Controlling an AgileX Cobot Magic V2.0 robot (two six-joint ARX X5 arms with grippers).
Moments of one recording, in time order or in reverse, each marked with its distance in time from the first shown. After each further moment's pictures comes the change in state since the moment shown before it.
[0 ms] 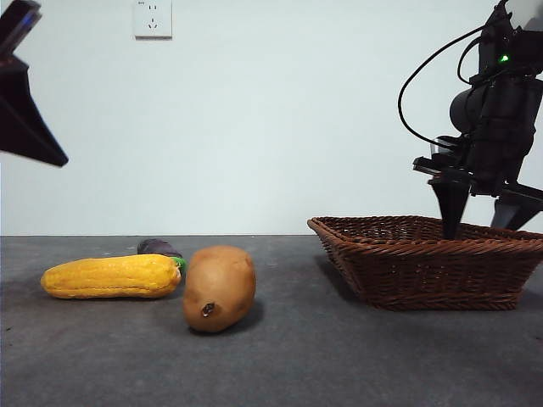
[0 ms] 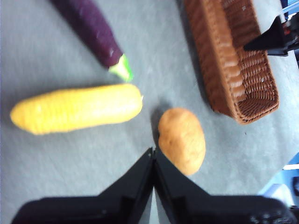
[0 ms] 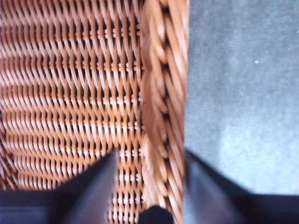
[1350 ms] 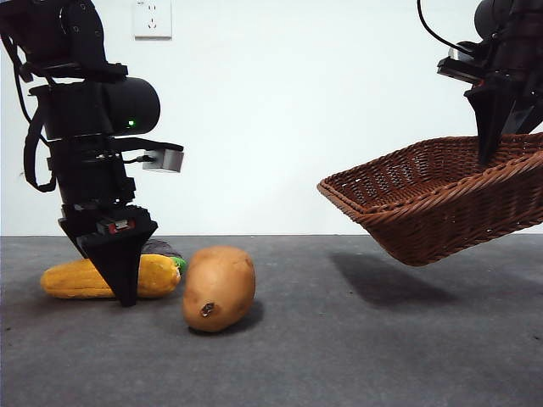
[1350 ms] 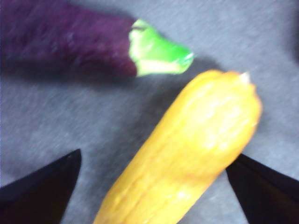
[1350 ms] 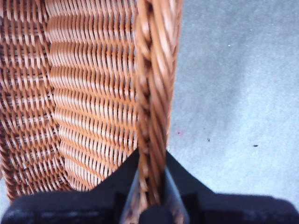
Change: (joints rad) left arm -0.334 0.630 0.386 -0.114 -0.637 0.731; right arm -0.013 -0.220 0.073 -0.199 0.007 -0.085
